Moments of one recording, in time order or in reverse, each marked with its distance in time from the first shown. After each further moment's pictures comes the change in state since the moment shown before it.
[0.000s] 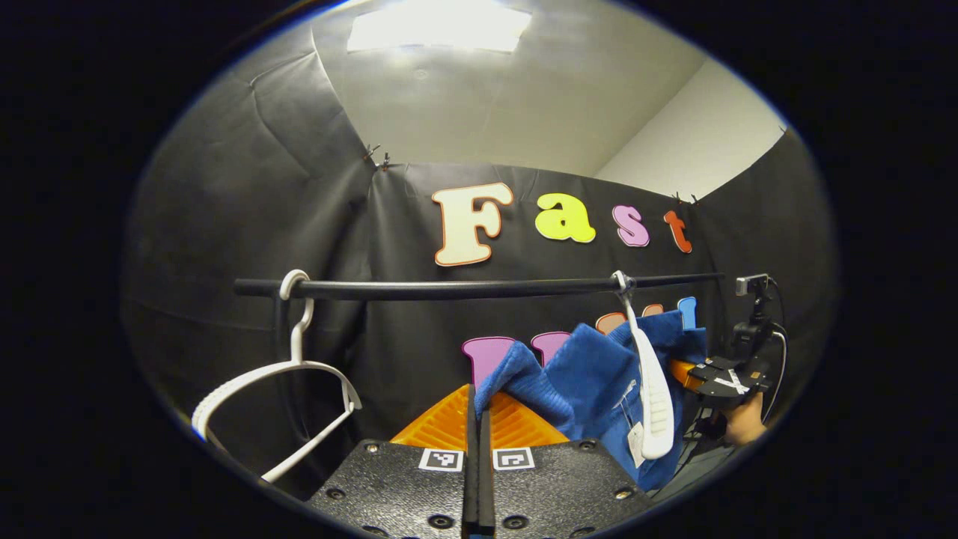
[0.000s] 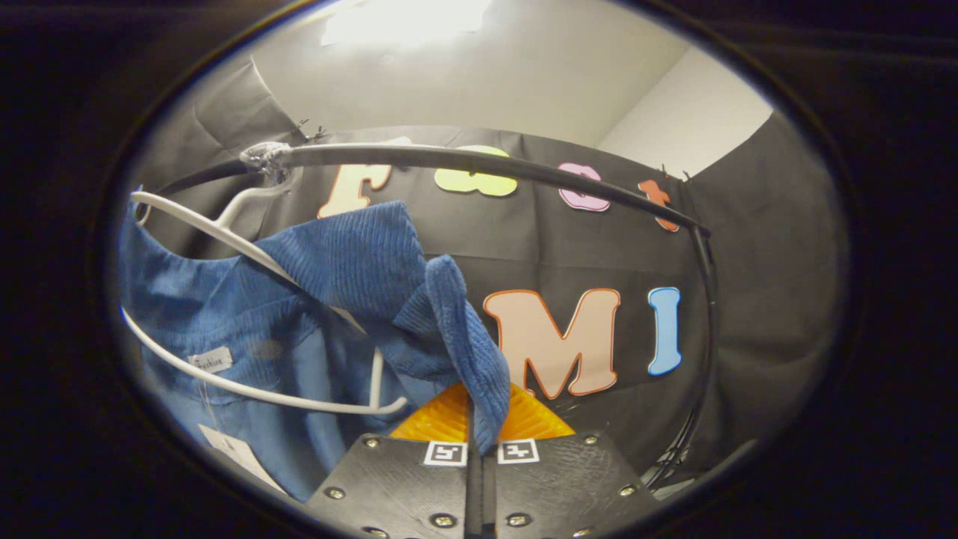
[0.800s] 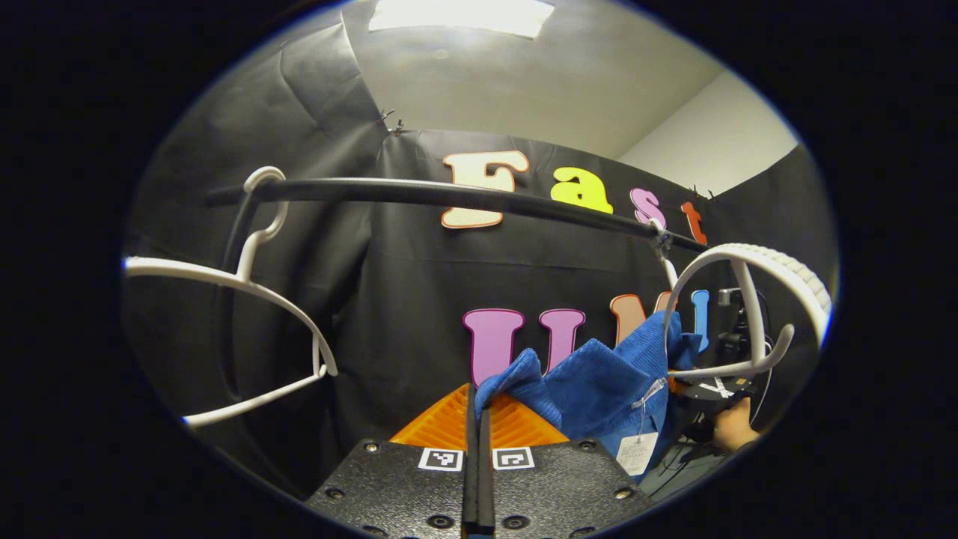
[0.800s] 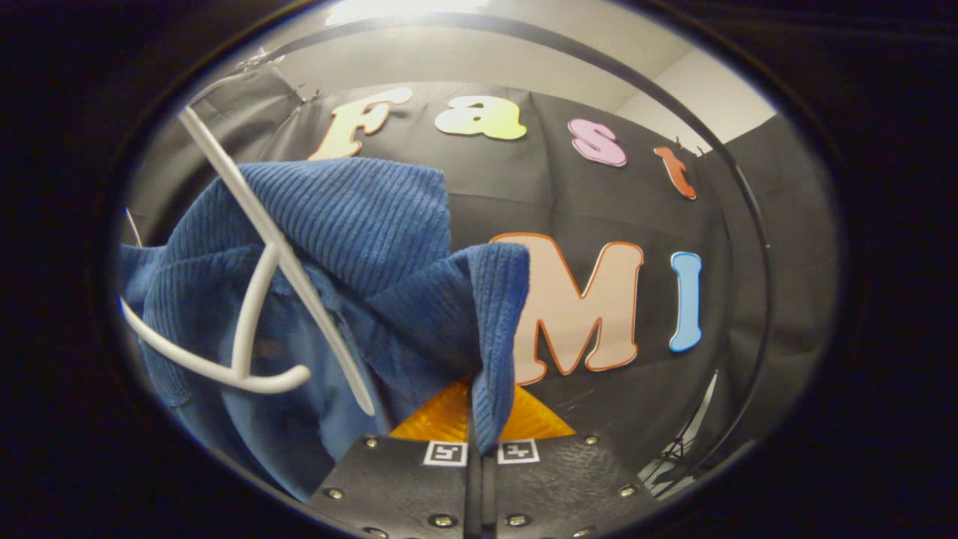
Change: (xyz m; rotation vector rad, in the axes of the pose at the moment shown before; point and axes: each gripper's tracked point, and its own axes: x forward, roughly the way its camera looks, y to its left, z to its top) left arm 0.038 0.010 -0.073 -0.073 0.061 0.032; right arm 0.070 0.008 -0.099 -0.020 0.147 0.016
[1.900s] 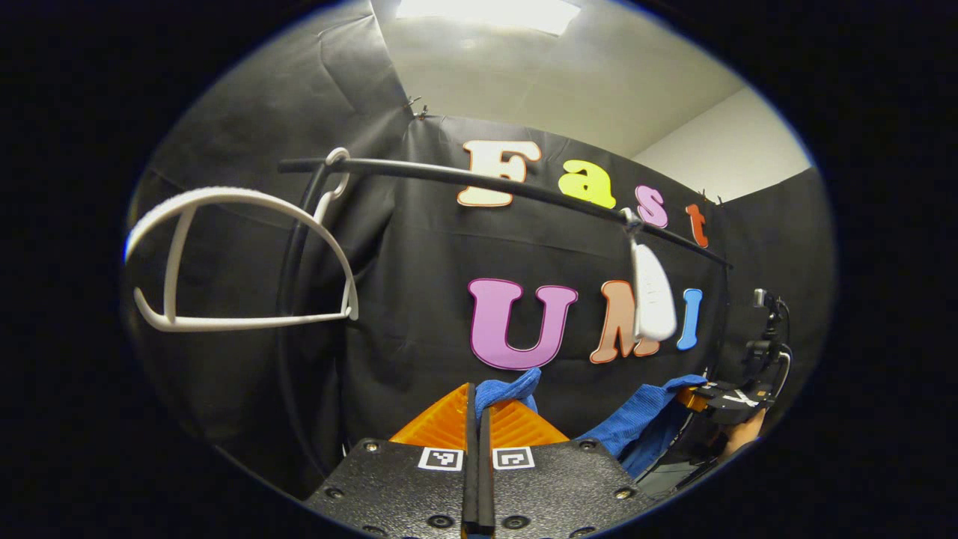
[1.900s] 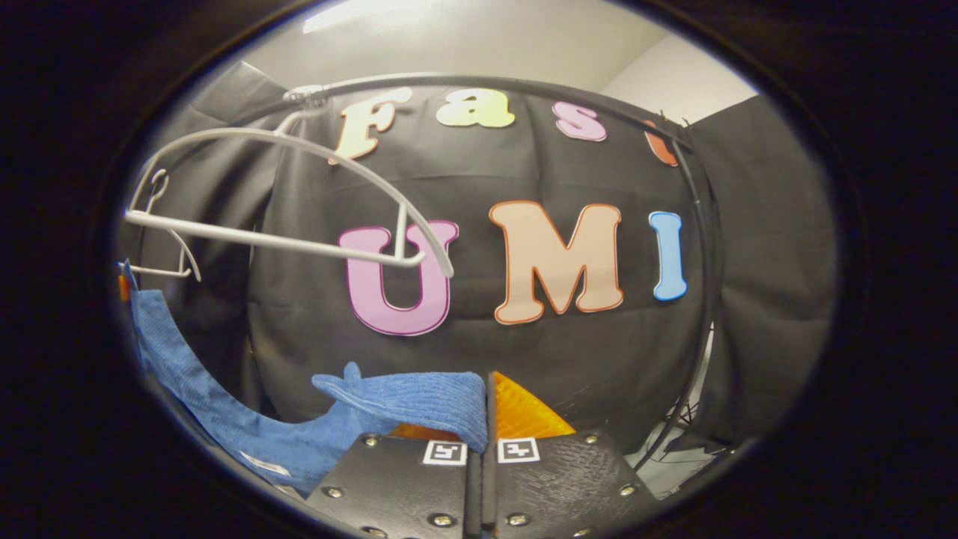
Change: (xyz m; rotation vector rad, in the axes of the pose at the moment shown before) left arm -0.091 -0.026 -0.021 -0.081 0.076 0.025; right arm -0.170 -0.008 -0.007 0.071 0.098 0.037
